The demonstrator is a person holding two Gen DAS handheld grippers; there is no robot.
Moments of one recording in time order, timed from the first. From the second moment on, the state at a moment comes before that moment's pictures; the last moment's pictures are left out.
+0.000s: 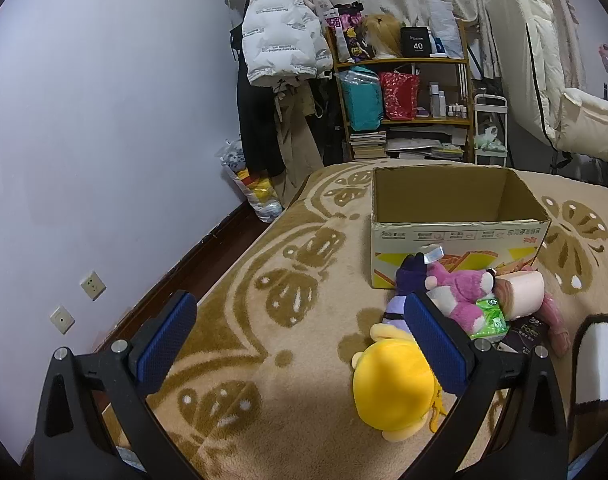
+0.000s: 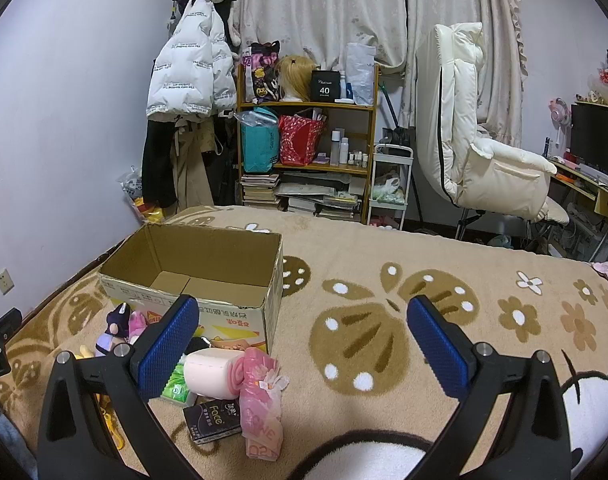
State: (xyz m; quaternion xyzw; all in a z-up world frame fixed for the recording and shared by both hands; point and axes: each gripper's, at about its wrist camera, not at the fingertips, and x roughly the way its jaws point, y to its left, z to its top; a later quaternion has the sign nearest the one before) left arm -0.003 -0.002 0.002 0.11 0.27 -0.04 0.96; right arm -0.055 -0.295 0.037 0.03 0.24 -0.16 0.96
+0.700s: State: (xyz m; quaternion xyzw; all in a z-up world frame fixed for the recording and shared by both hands) left arm -0.005 -0.004 0.003 0.12 0.27 -0.04 0.96; right arm -0.056 -0.293 0.037 0.03 0.24 -0.16 0.96
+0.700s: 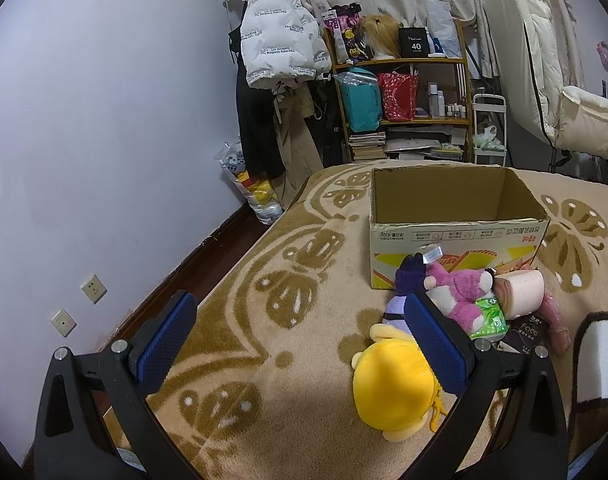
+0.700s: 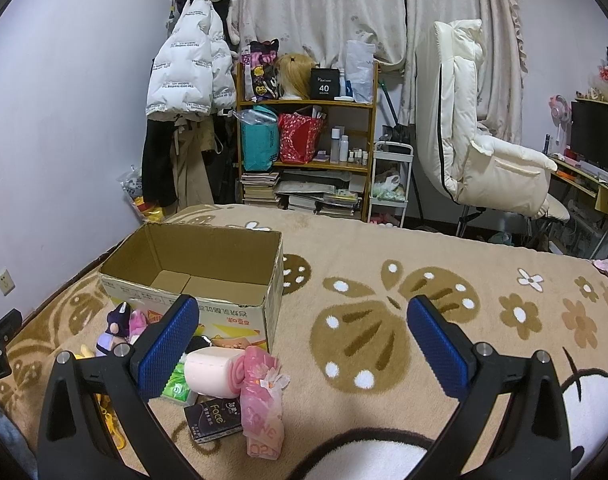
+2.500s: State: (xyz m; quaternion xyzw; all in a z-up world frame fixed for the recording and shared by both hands) left arm -0.003 -0.002 0.000 0.12 0.27 -0.04 0.95; right arm -0.055 -0.296 0.036 0.03 0.24 -0.16 0.96
